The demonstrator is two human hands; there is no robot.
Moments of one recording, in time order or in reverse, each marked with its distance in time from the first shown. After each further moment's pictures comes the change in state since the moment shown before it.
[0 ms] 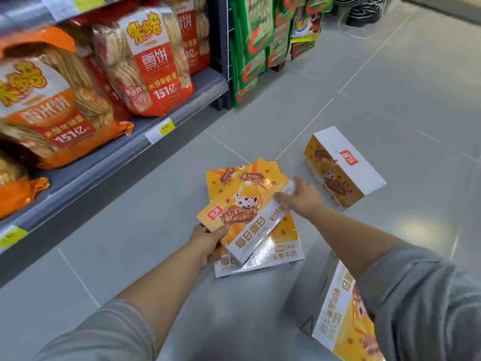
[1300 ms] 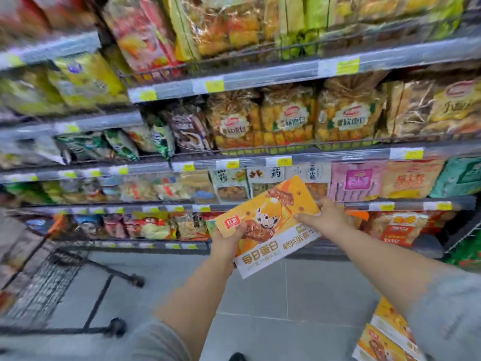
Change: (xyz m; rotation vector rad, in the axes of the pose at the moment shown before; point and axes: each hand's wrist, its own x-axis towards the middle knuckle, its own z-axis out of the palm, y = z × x) left_hand -0.624 0.146 -0.325 -0.841 0.792 0.287; right_hand -0.491 -0.520 -0.106 -0.150 -0.451 -0.786
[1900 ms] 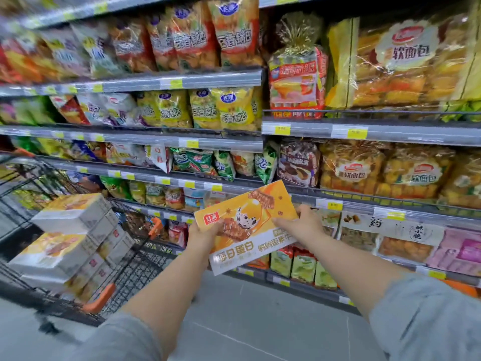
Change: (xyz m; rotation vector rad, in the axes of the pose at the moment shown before) left_hand 0.053 0.157 -0.338 -0.077 0.243 0.136; right_hand -0.060 -0.311 0.229 -0.036 -0.126 -0.201
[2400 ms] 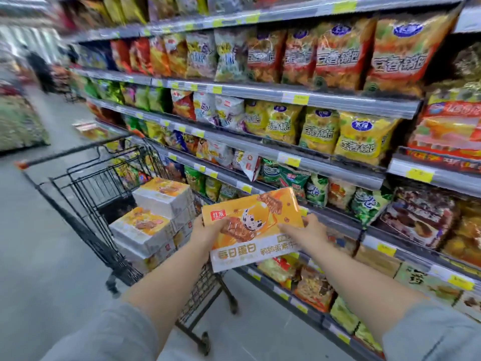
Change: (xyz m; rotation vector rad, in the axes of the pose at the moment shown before) left_hand 0.076 0.059 -0.223 -0.102 0.193 0.051; right_hand 0.014 -0.180 0.188 -0.012 -0.177 -0.109
